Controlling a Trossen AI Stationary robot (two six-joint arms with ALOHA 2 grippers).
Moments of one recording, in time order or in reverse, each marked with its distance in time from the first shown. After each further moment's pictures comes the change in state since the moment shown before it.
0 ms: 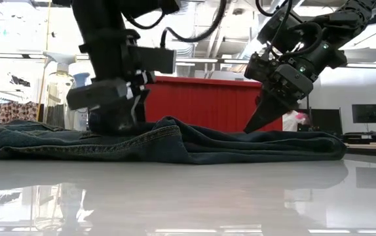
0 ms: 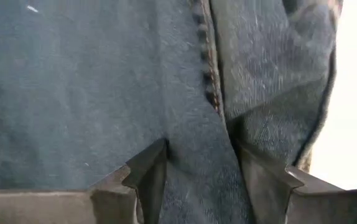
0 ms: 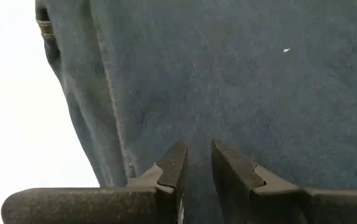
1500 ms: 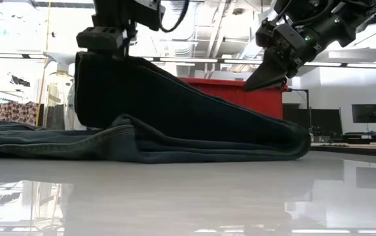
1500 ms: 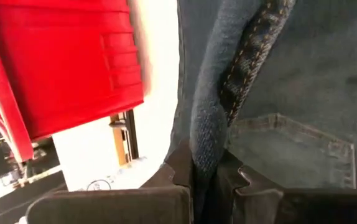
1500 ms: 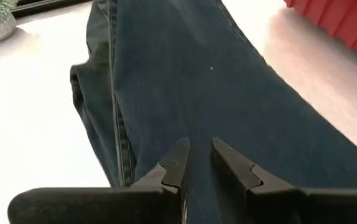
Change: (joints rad) left arm 0.047 -0.010 0.395 -0.911 -0.291 -0.214; right arm -0.051 -0.272 0.000 -0.061 0.052 0.057
